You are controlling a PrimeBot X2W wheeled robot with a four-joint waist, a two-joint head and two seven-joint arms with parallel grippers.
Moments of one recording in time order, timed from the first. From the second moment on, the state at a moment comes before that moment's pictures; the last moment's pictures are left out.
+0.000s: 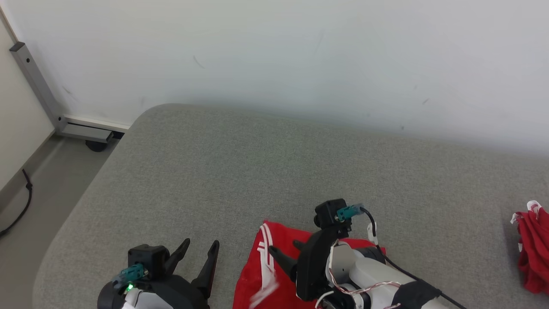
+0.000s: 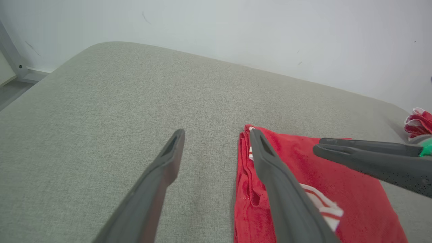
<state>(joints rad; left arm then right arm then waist) -0.21 0.22 -0.55 0.30 -0.51 0.07 0.01 -0.58 -0.06 0.95 0.61 1.12 -0.12 0.20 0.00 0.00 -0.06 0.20</state>
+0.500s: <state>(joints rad) -0.20 0.24 -0.52 0.31 -0.51 0.07 -0.01 -0.66 -0.06 0.96 0.73 1.10 -0.12 0.09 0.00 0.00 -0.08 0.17</state>
